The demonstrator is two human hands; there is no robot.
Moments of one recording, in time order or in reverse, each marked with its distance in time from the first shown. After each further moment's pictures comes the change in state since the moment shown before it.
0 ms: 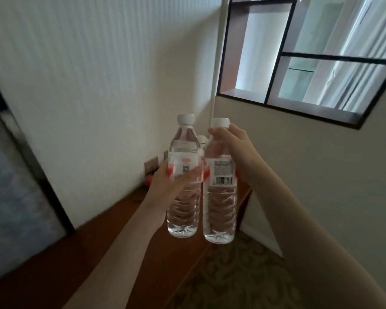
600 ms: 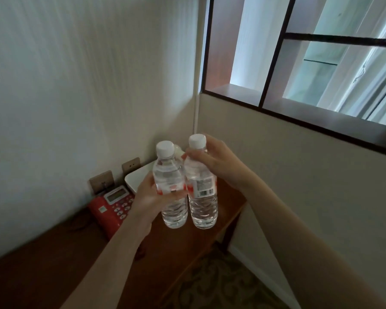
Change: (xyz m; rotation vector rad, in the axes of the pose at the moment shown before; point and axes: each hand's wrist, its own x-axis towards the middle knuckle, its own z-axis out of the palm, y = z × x) left_hand 0.238 -0.117 0.155 0.012 0.120 -0.008; right_hand 0.205 0.148 -0.188 -0.130 -0.319 -0.116
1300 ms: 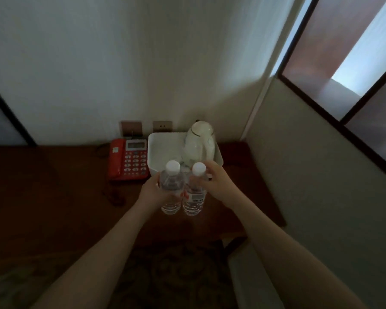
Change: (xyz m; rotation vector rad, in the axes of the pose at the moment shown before) left_hand 0.062 -0.122 0.123 0.290 0.682 -0.333; right_hand 0.054 0.199 -0.076 -0.028 -0.528 0.042
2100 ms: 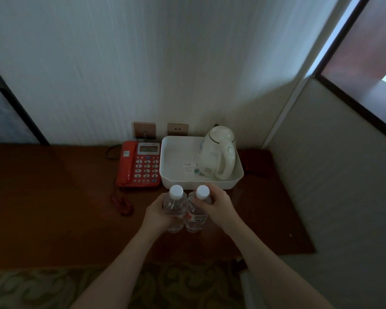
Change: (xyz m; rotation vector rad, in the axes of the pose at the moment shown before) left_hand 0.047 -0.087 0.003 0.115 0.049 -0.124; right_hand 0.043 0.064 0.052 0.065 0.010 0.120
